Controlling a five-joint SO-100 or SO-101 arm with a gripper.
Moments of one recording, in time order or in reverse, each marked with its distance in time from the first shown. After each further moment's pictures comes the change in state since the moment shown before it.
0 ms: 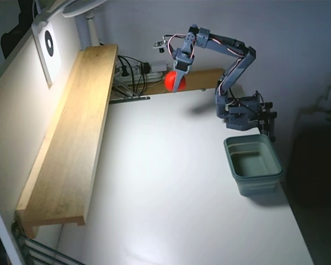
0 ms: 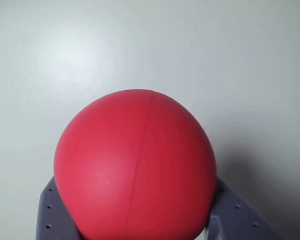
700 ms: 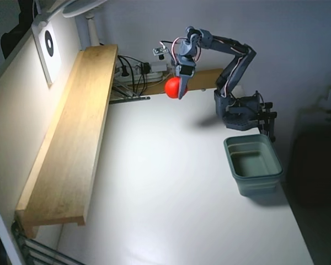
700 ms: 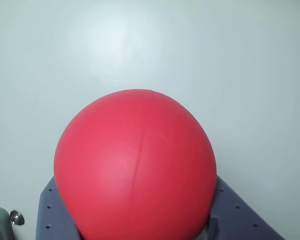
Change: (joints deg) arm -24.8 -1.6 -3.2 1.6 0.0
